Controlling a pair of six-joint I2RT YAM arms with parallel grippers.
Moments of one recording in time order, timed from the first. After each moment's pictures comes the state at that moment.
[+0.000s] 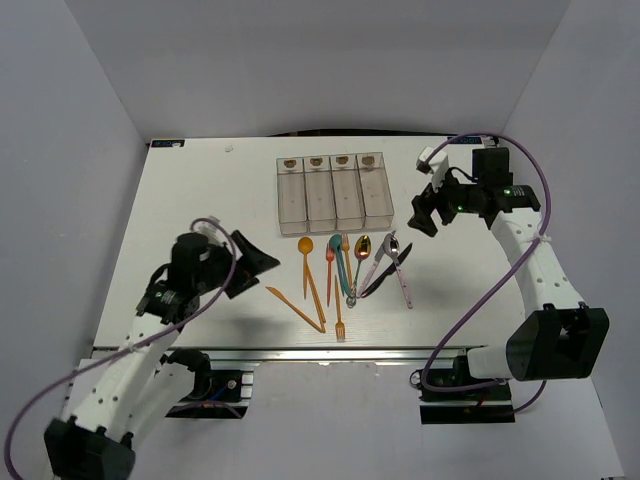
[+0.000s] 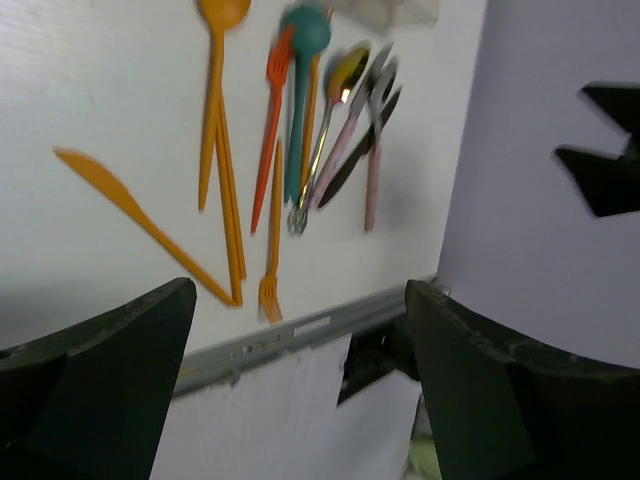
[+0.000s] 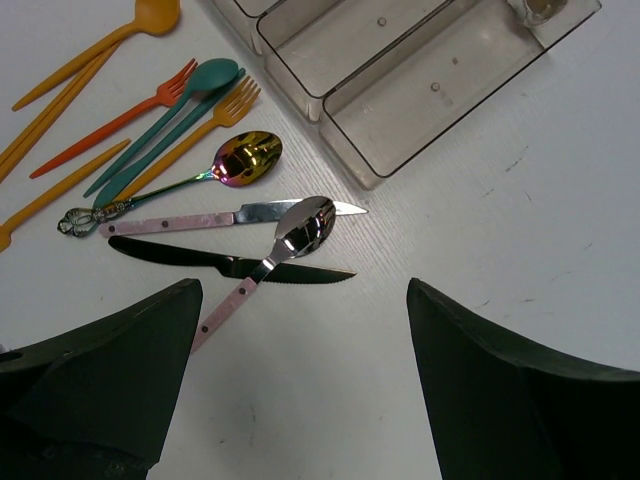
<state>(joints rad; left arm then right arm) -0.20 0.70 0.63 -0.46 0.38 -0.91 0.09 1.36 1.28 -0.75 -0.65 -0.69</state>
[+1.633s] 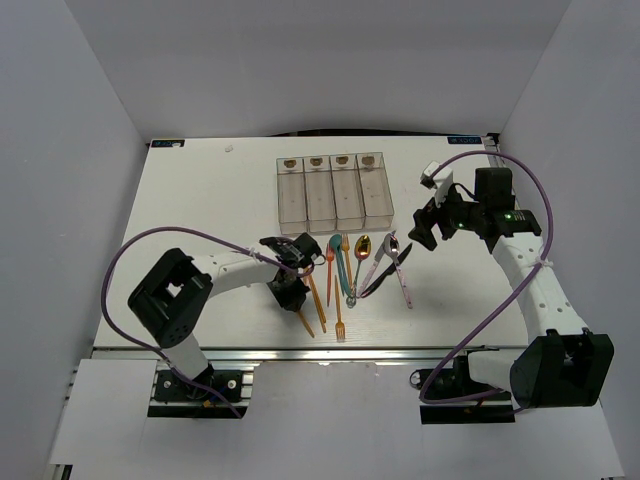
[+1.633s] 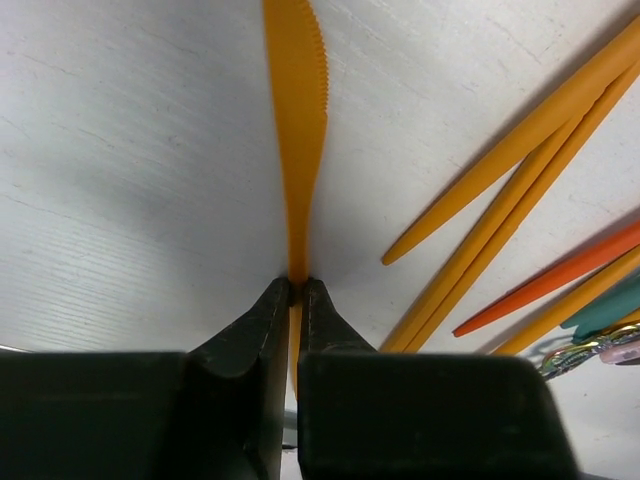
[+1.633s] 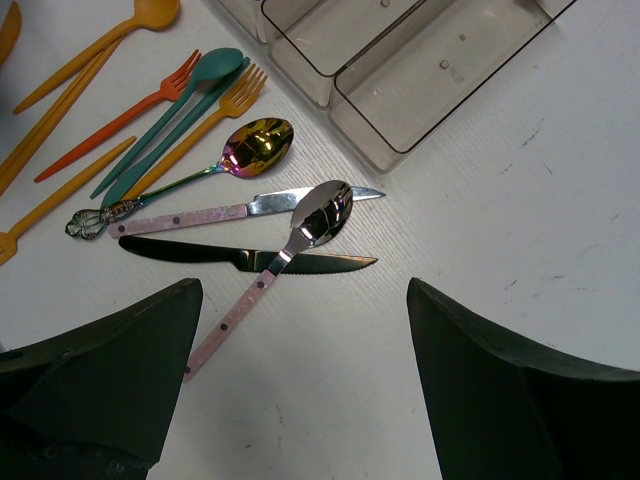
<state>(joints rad) -0.79 1.68 0.99 -0.76 -0.13 -1.34 0.08 1.21 1.08 -0.63 -0.64 -0.61</state>
